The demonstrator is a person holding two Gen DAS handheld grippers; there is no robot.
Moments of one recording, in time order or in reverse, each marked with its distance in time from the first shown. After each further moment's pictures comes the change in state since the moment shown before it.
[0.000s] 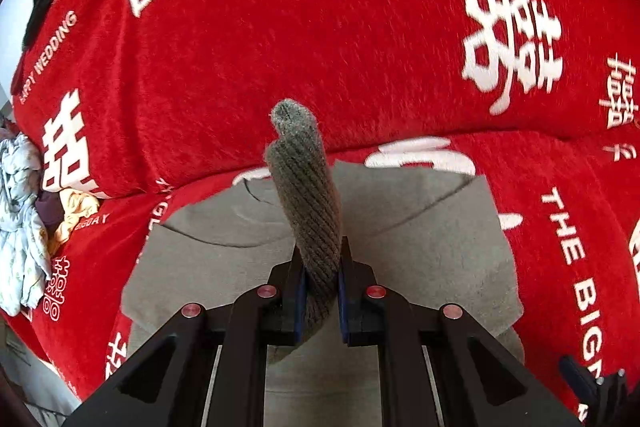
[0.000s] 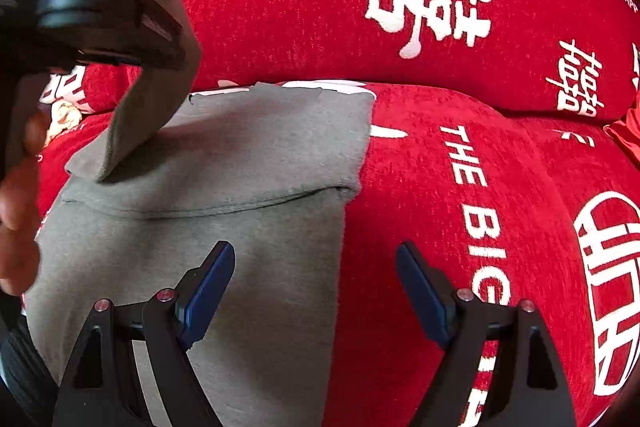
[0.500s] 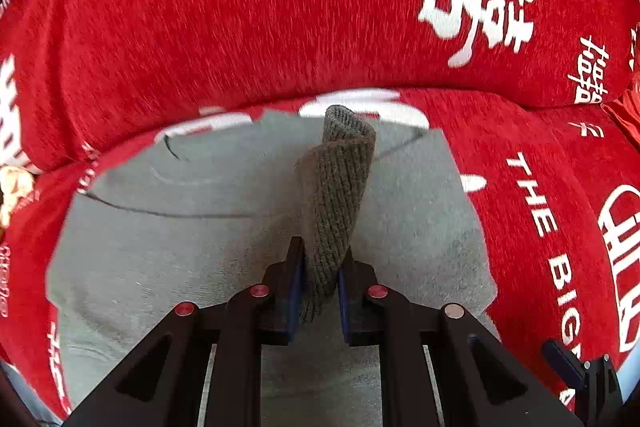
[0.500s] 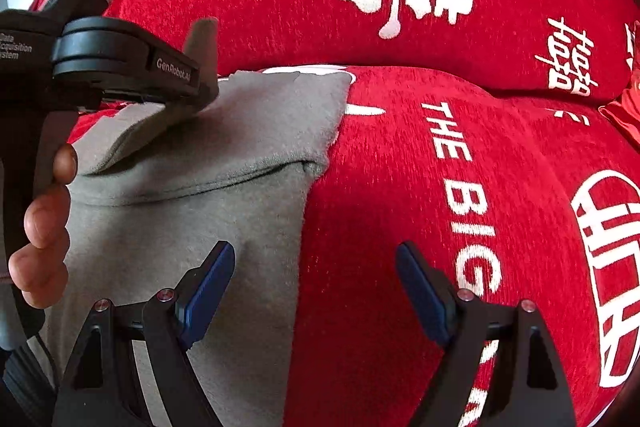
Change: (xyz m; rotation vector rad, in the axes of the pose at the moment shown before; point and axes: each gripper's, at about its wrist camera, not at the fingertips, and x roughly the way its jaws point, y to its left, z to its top) left arm 0.042 -0.012 -0.016 -0.013 0.129 -0.233; right arm 0.008 -0.019 -0.014 0.035 0.023 -0.009
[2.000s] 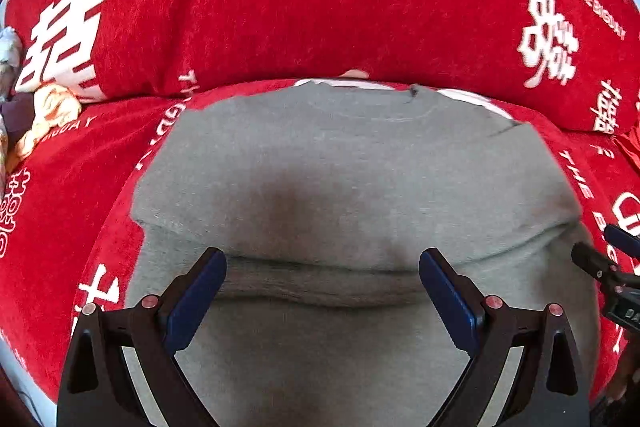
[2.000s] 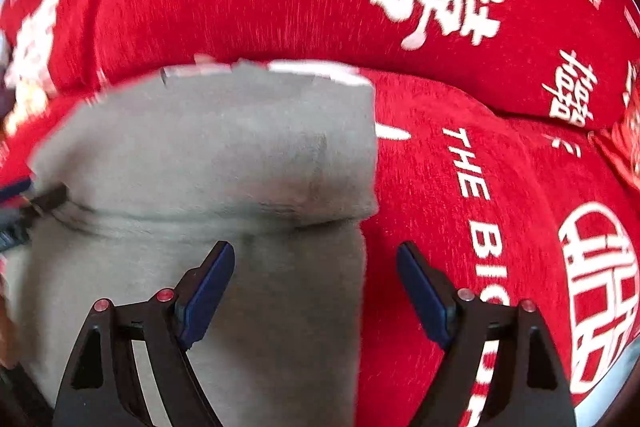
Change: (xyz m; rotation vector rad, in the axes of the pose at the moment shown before) left arm -0.042 0.153 -0.102 -0.122 -0.099 -0.001; right arm 0.007 0.062 0.043 -0.021 0.050 -0.081
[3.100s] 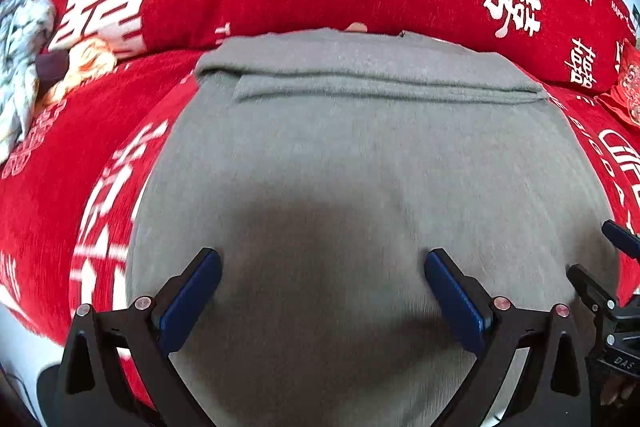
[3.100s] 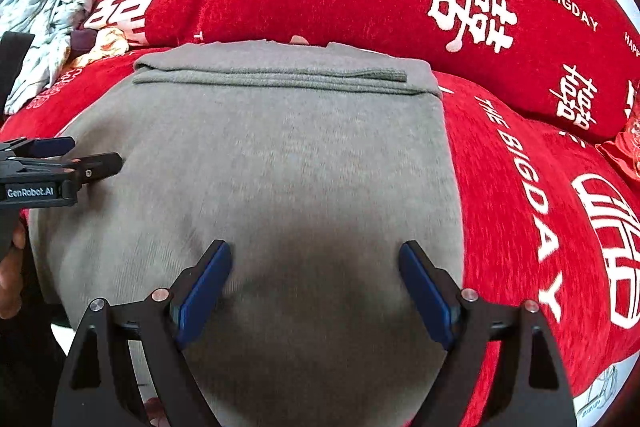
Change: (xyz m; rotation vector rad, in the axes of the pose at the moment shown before) left arm -0.053 0.029 -0.147 -0.003 -0.021 0.019; right arm -0.056 0.043 -0.164 -0.207 -0.123 0.052
